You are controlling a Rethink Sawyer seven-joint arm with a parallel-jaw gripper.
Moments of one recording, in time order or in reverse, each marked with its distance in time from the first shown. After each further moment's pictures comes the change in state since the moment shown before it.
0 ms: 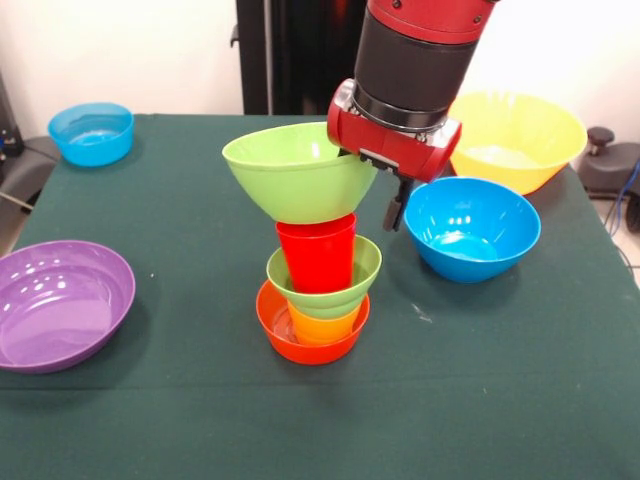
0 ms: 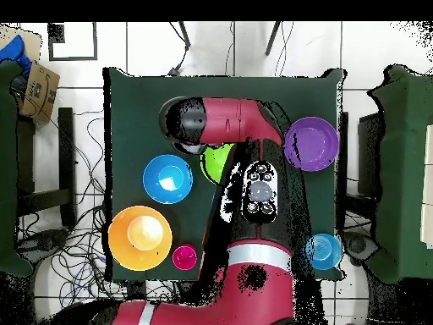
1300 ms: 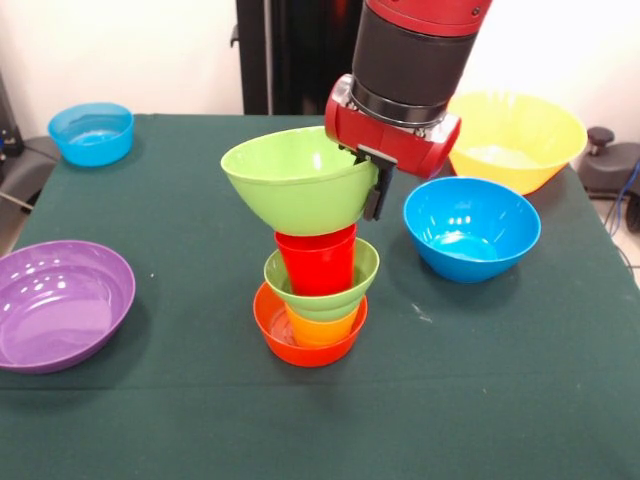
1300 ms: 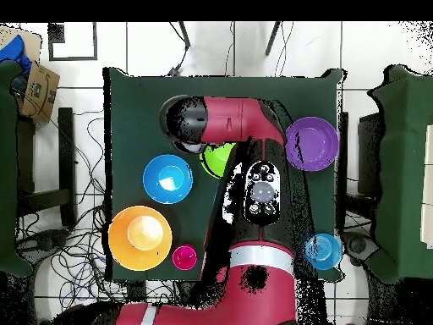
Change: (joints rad) arm -0.006 -0.009 0.005 -0.001 0.000 0.004 0.000
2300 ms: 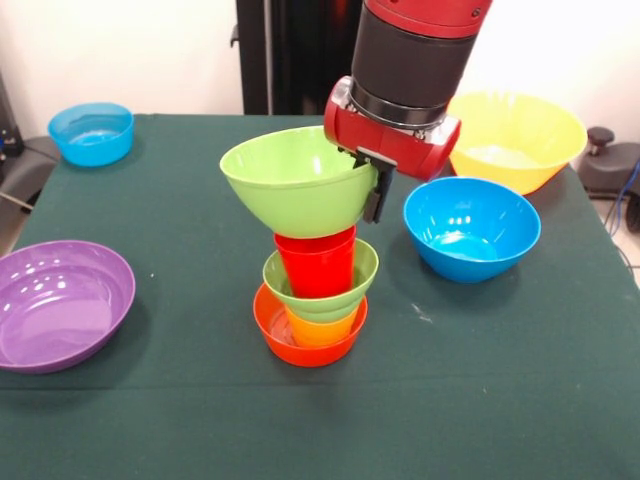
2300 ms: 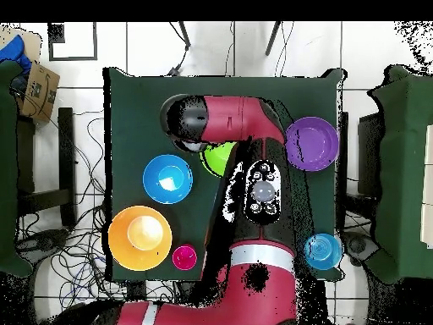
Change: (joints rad) arm -0.002 0.005 0.002 -0.011 0.000 0.000 0.000
